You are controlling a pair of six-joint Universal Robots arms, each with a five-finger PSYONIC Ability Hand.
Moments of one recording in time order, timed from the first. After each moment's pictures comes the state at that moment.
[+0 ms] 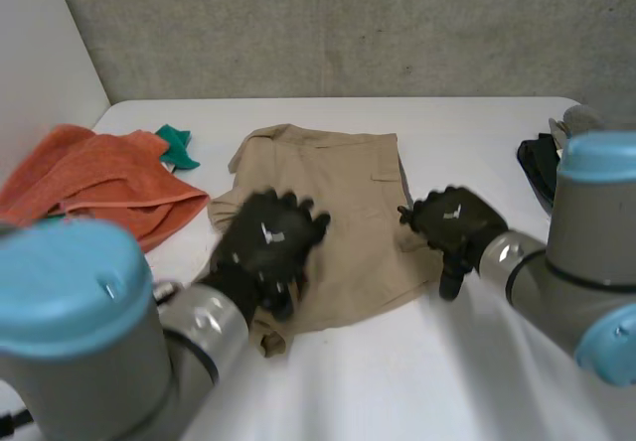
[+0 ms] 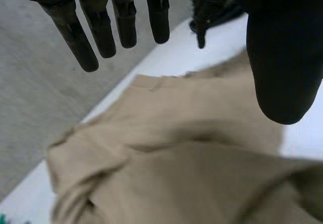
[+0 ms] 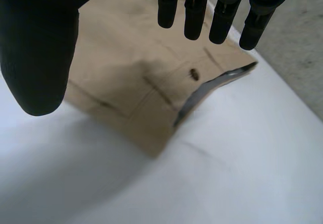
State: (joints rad) left arm 3.96 -1.81 -1.72 3.31 -1.63 3.54; right arm 1.98 -1.14 1.54 0.07 1.39 2.57; left_hand 0.34 0.34 0.33 0.34 0.17; right_hand 0.29 0.29 0.30 0.30 0.13
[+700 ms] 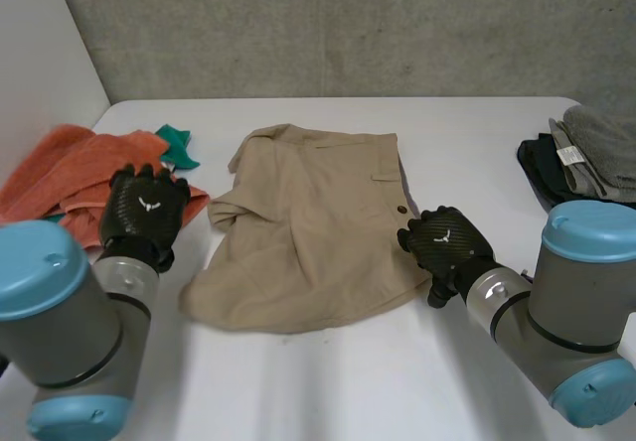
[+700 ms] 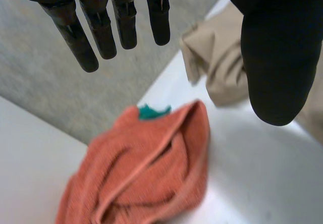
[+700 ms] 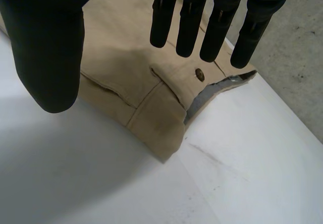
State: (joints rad) left arm 4.26 -1.81 -1.90 3.63 -1.81 3.75; right arm 1.98 -1.10 1.73 -0.27 1.36 2.57; left_hand 0.35 0.34 0.34 0.34 0.15; right_hand 0.48 0.48 0.48 0.48 0.31
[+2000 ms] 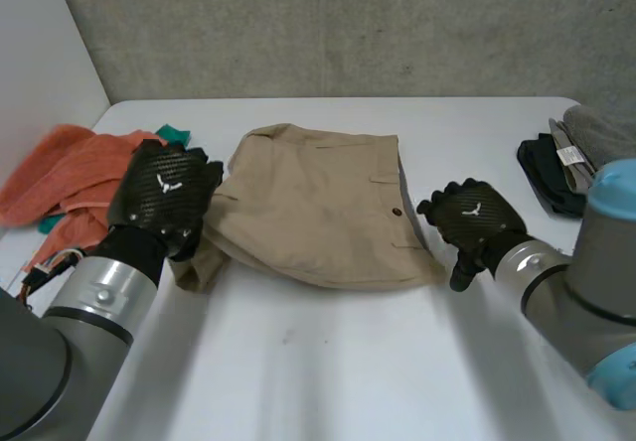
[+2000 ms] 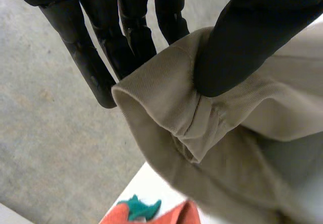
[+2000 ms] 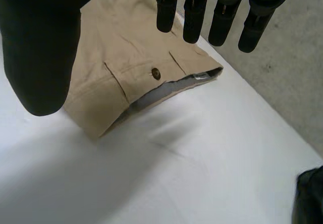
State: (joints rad) left arm 4.26 -1.58 -2.00 3.64 -1.52 3.68; right arm 1.92 -1.22 1.69 -0.11 1.38 2.61; left_hand 1.15 1.19 1.19 1.20 0.98; right_hand 0.33 0.32 0.31 0.32 0.12
